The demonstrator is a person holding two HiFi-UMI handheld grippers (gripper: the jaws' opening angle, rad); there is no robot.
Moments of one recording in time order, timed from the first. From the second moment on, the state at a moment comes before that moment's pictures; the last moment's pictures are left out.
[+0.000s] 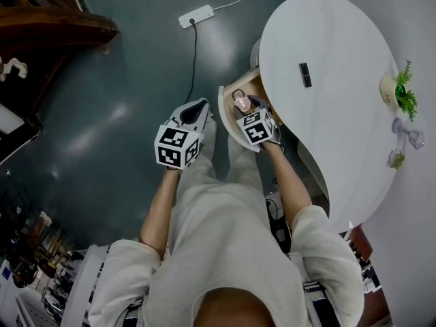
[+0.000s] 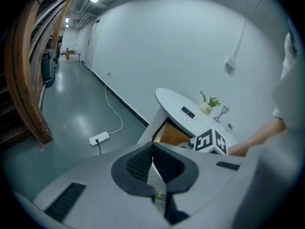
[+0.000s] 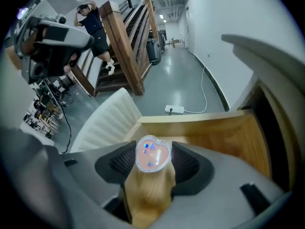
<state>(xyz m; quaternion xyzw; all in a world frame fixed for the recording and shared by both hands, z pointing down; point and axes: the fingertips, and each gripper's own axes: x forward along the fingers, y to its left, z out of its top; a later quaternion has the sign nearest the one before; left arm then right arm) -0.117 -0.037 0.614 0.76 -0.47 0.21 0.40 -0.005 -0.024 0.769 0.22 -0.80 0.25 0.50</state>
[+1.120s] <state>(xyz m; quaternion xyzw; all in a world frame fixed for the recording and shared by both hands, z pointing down) -0.133 -0.023 0.630 0.75 -0.47 0.22 0.41 -0.017 -0.049 0.812 0.26 -0.81 0.23 0.48</state>
